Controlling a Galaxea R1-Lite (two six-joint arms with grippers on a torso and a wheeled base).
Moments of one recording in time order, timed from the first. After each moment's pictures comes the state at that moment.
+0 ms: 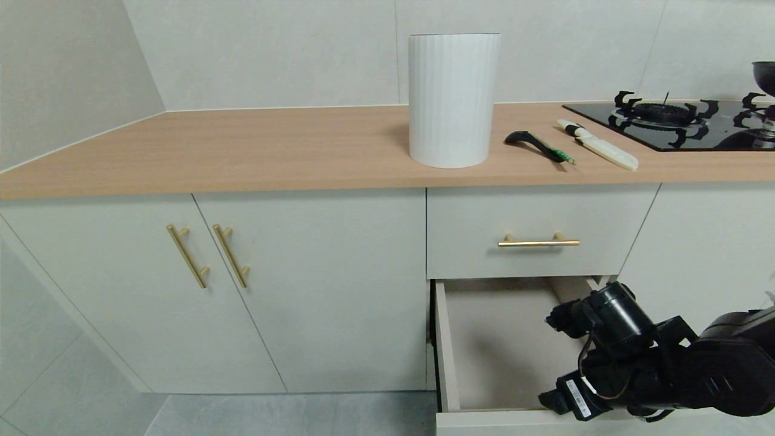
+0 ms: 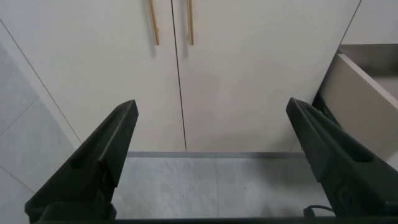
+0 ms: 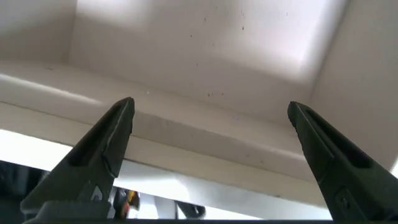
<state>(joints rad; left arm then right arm) 0.00 0.00 0.00 0.00 0.02 0.00 0.51 1.82 -0.66 -0.11 -0.18 0.10</state>
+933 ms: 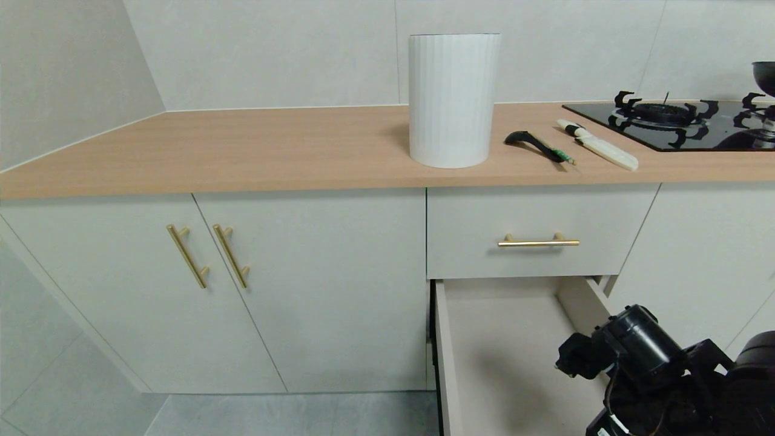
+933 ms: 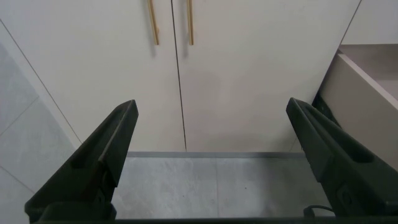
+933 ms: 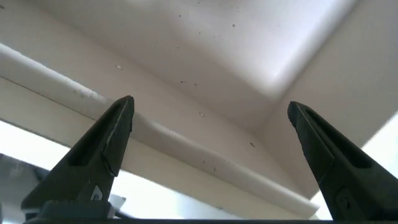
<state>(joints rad) 0.00 0.00 0.00 0.00 0.02 0.00 0.55 1.73 -0.57 -0.02 -0.16 -0.11</state>
